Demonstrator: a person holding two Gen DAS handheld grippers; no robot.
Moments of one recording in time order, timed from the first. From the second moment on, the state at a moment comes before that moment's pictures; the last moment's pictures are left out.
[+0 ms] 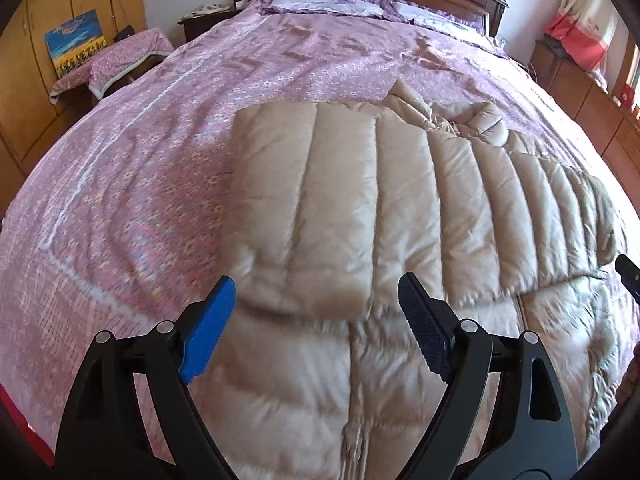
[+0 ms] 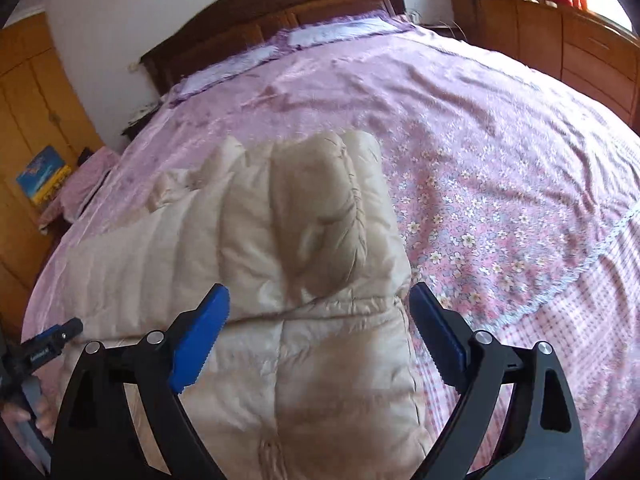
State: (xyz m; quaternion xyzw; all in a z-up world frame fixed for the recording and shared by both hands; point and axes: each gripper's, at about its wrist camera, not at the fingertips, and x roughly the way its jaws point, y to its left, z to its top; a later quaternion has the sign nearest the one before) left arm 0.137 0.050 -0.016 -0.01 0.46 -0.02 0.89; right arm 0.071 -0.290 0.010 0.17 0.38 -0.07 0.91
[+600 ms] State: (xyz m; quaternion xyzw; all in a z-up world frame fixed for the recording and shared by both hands) left arm 0.015 0.101 -0.015 0.02 0.49 -0.02 0.87; right arm -0.059 -0.270 0.001 0.10 0.42 -0.03 0.90
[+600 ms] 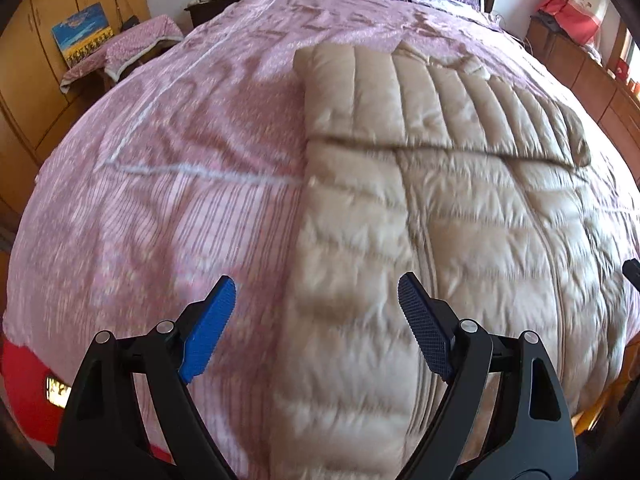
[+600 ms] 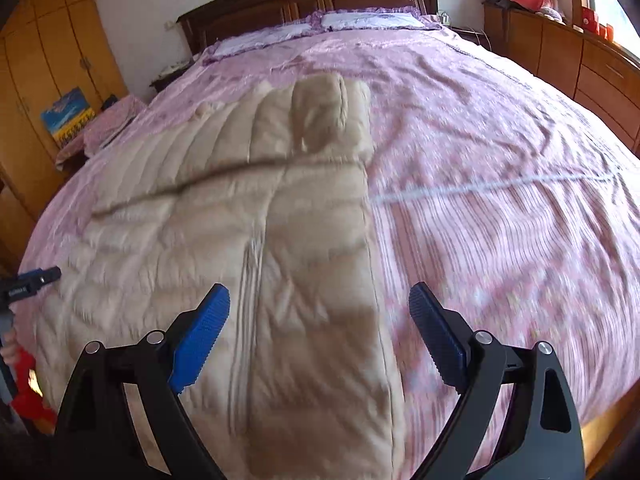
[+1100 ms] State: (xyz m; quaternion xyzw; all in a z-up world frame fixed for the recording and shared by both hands) left arm -0.044 0.114 -0.041 -0.03 0.55 -0.06 0.83; right arm -0.113 -0.258 -0.035 0.09 0.47 -0.01 0.88
